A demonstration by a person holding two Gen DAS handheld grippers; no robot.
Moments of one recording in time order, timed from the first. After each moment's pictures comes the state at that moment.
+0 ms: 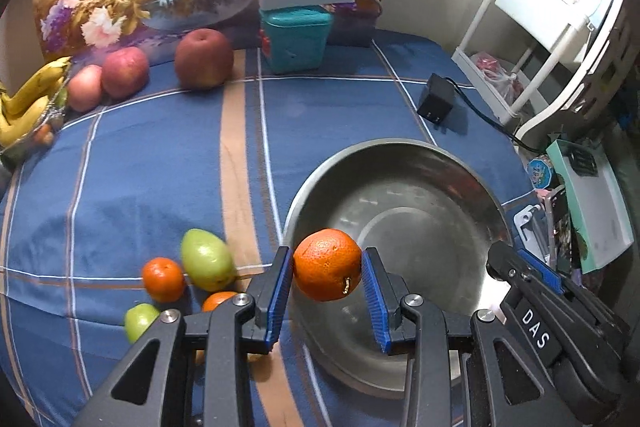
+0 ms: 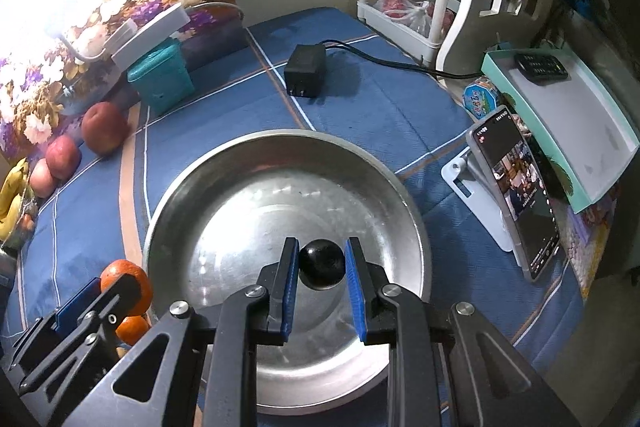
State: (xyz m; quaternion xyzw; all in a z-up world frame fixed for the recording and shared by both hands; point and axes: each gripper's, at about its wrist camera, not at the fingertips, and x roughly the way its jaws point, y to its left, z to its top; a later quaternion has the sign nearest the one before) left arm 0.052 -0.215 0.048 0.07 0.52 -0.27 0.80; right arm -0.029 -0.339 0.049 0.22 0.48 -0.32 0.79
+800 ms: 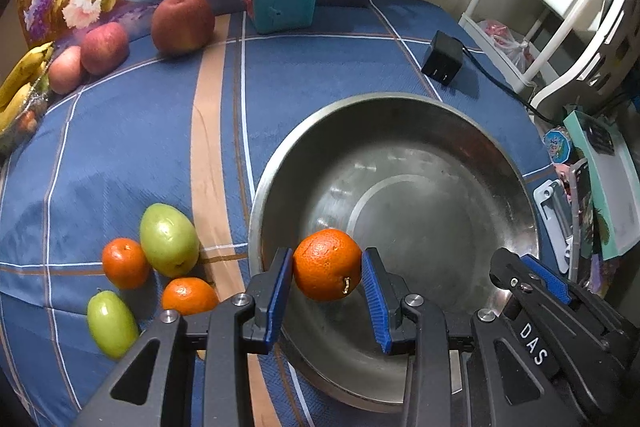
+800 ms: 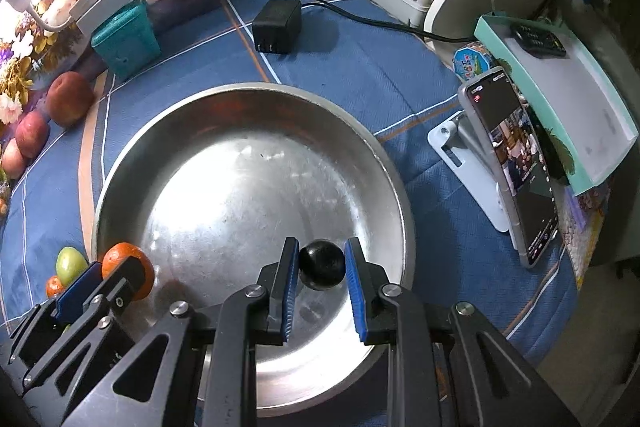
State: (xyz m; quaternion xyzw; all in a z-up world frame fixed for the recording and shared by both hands) left arm 0.048 -0.234 0.012 0.10 0.55 -0.26 0.78; right arm -0.033 -0.352 0.016 0.22 0.53 -0.33 0.75
